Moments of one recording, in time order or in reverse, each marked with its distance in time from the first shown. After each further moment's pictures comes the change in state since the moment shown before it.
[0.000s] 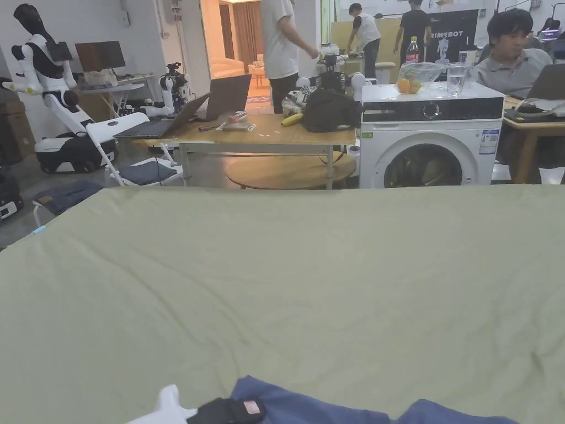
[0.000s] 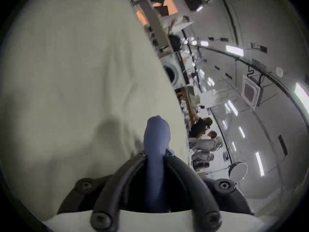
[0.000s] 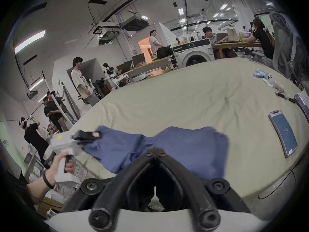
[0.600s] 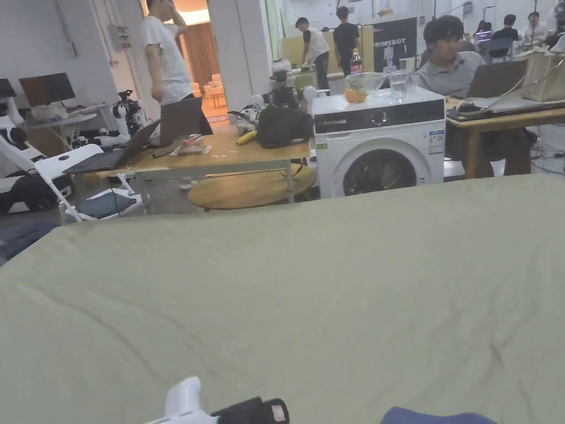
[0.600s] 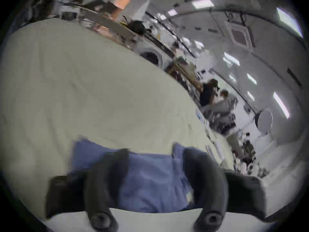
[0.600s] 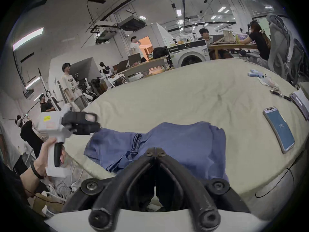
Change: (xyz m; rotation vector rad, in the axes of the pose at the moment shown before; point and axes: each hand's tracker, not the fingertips) left arm 0.077 -0.001 -0.028 -0.142 0.118 -0.426; right arm 0.008 -0.018 -0.001 0.004 -0.043 0.010
